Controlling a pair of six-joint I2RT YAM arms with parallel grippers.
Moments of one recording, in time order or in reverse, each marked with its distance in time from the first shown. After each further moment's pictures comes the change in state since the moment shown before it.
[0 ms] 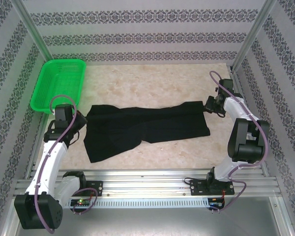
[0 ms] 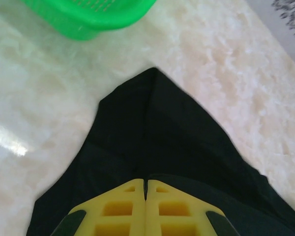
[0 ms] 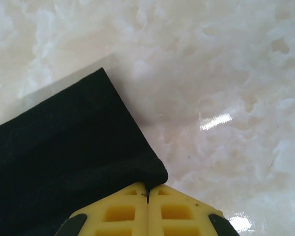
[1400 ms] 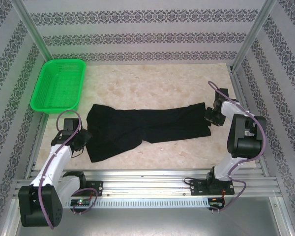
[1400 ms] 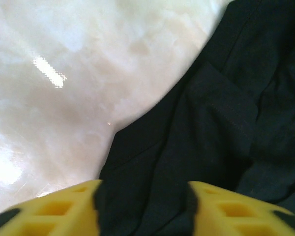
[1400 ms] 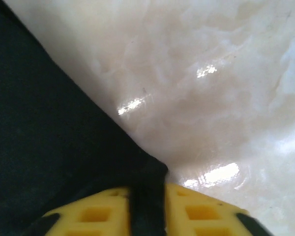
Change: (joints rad) left arm 0.000 0.024 -0.213 -0.038 -0.016 -0.121; right arm -0.005 0.056 -0.102 -0.046 0.049 0.073
